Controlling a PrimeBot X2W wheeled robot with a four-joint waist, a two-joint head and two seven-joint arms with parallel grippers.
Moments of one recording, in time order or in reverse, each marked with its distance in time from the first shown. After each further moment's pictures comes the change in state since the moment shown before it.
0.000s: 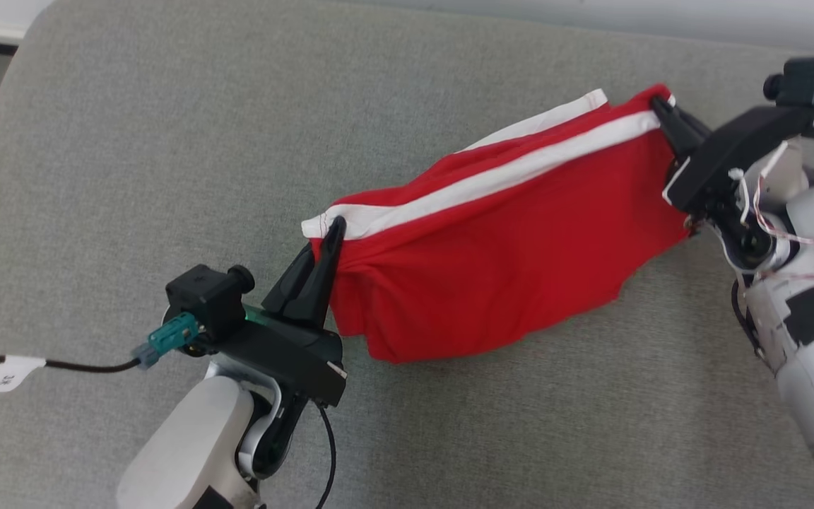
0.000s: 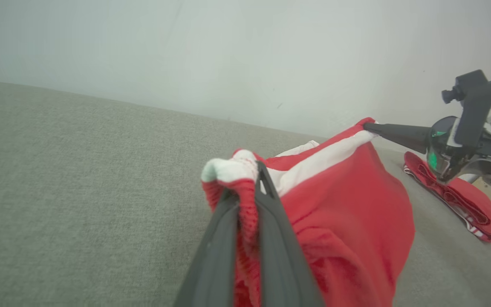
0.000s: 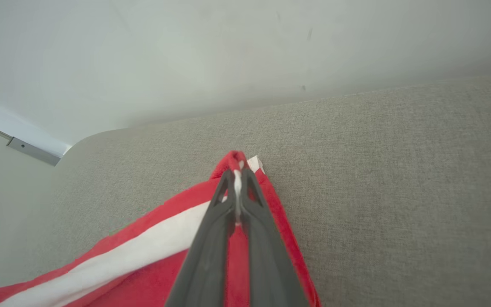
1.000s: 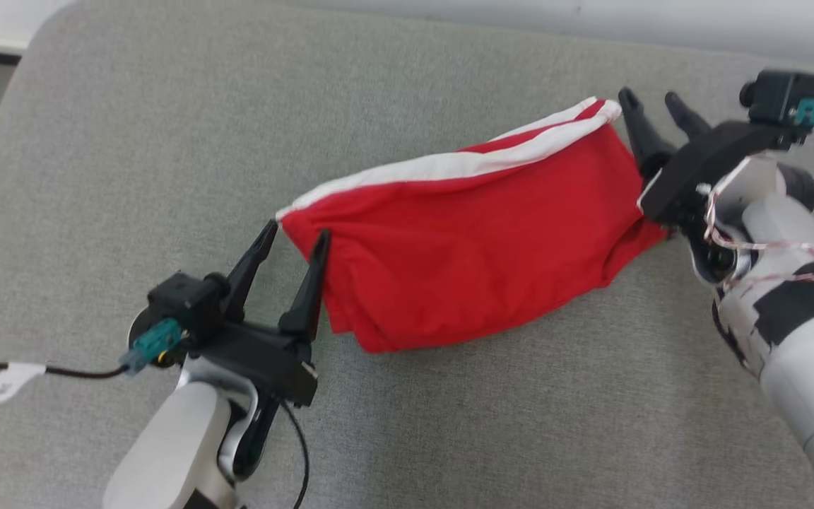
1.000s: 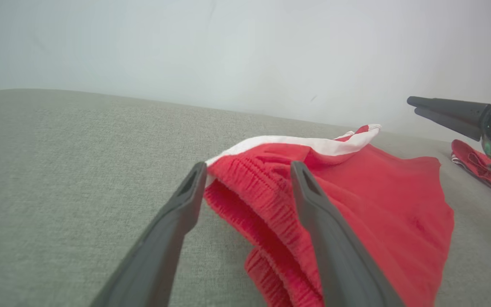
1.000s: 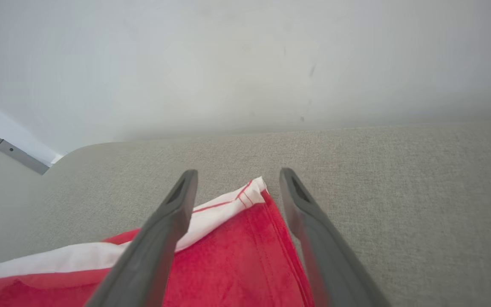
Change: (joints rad) left arm 0.003 -0.016 0.088 0.098 0.114 0.000 0.000; right arm -0.106 -0.003 0.269 0.204 0.105 0.000 -0.282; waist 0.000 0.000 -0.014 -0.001
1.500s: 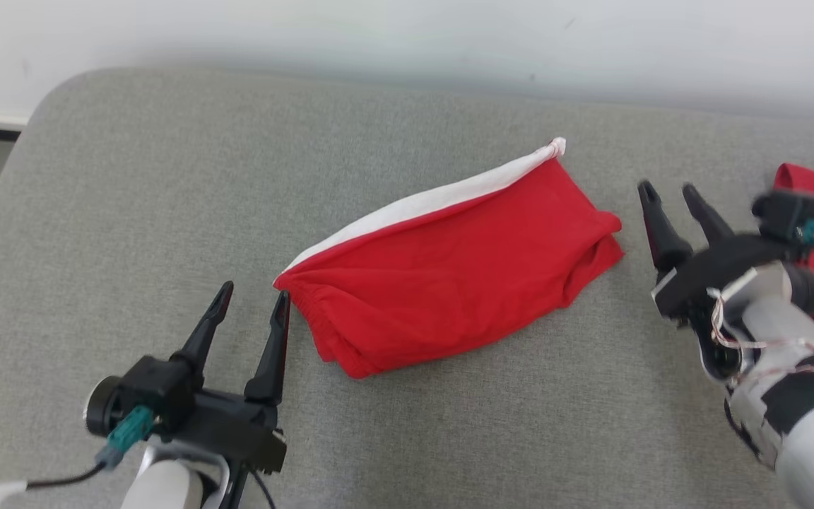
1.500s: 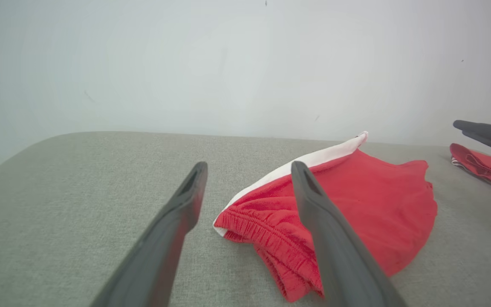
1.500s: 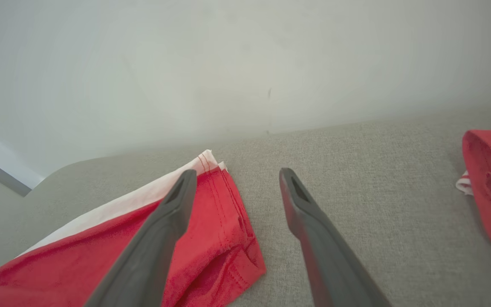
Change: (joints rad) left arm 0.240 -0.009 0.175 -0.154 0.208 0.005 0.000; right arm 0.207 -0.074 0.105 -0.060 0.099 0.000 -0.207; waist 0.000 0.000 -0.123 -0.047
